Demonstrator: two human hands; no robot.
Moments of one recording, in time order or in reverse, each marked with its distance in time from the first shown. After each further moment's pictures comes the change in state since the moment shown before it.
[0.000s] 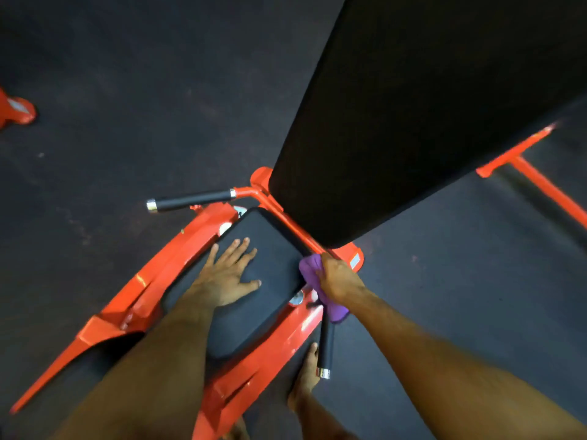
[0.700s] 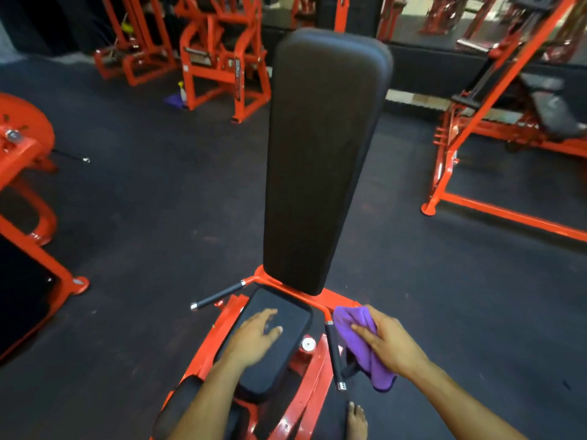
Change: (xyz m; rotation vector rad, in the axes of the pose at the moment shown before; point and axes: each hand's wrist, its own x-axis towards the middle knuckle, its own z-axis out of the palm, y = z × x) left_hand -0.208 0.103 -0.135 -0.423 0.139 0.125; right_hand -0.330 0.000 -0.065 0.429 0.527 -0.140
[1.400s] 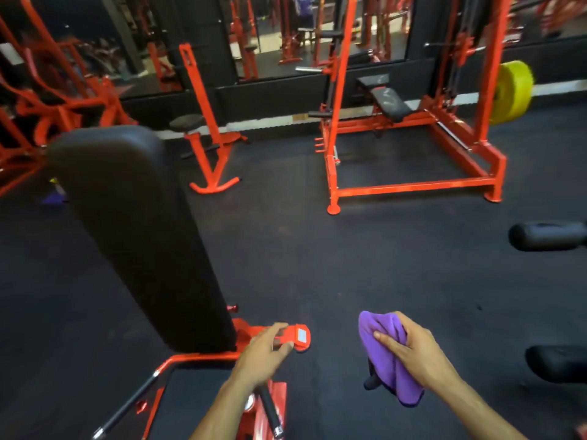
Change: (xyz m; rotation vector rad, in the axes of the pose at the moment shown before) left_hand 0.023 0.255 0.134 0.196 -0.234 0.279; right_hand -0.157 0.168 -0.158 0.384 0.480 0.328
